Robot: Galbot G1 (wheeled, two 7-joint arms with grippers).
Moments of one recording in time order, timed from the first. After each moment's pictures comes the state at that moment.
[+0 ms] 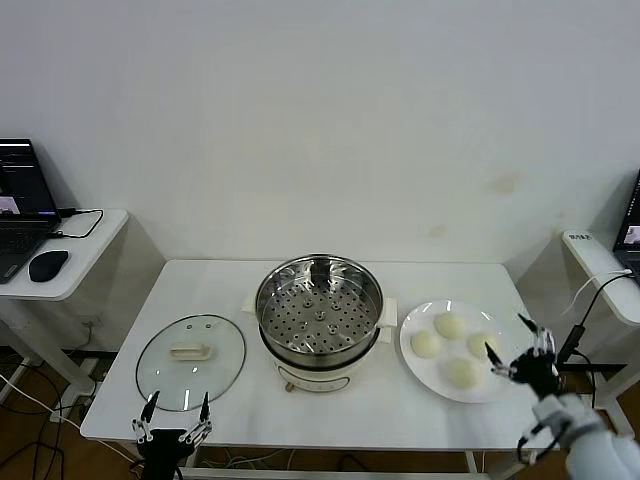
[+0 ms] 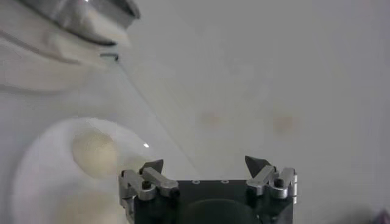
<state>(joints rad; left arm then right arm) 1.83 -1.28 -0.55 -2.12 -0.07 -0.01 -0.22 -1.38 0.75 0.69 1.85 -0.32 -0.07 -0.31</state>
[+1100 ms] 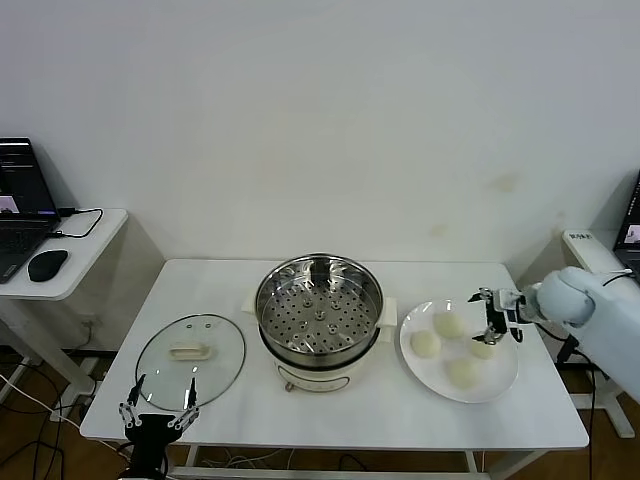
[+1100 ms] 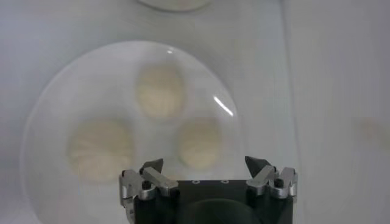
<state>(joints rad) 1.78 -1.26 -0.60 -2.07 0.02 -0.07 -0.24 -0.11 0.60 -0.63 1.26 -0.09 -0.15 -0.91</state>
